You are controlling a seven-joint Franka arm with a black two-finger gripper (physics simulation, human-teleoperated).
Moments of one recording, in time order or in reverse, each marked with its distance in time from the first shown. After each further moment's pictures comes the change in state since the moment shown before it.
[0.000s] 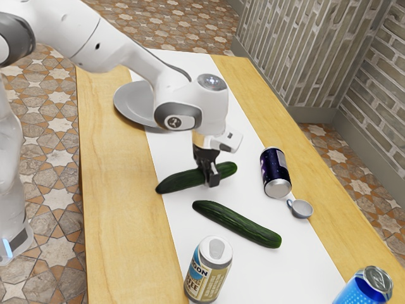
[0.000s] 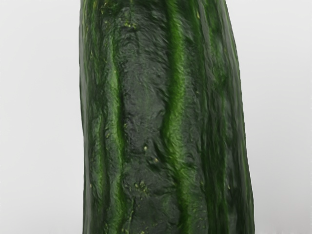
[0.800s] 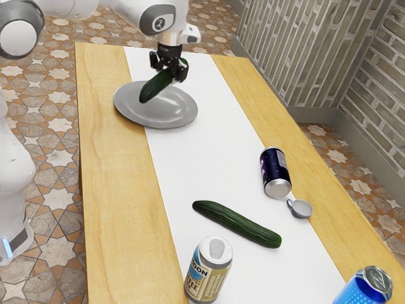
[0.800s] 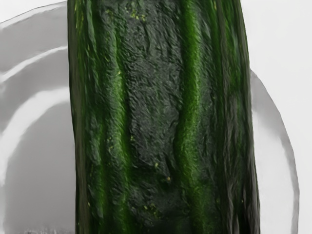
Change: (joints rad) arm 0.536 -0.030 0.113 0.275 -0.042 -0.328 0.071
